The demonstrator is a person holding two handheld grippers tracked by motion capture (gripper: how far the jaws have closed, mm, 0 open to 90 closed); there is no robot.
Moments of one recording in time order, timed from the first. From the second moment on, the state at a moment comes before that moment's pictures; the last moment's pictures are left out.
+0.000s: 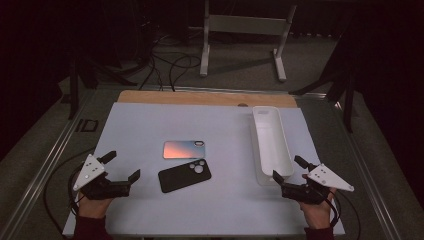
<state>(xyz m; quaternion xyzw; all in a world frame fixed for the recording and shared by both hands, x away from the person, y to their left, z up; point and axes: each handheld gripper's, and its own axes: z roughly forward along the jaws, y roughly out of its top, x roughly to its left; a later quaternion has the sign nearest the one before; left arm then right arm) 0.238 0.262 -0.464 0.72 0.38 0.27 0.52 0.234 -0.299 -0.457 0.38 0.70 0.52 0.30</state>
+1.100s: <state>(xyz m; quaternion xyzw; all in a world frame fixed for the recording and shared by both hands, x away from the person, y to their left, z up) 0.251 0.246 -0.447 0.74 0.35 0.26 0.51 0.233 -0.301 -0.462 0.39 0.70 0.52 0.29</state>
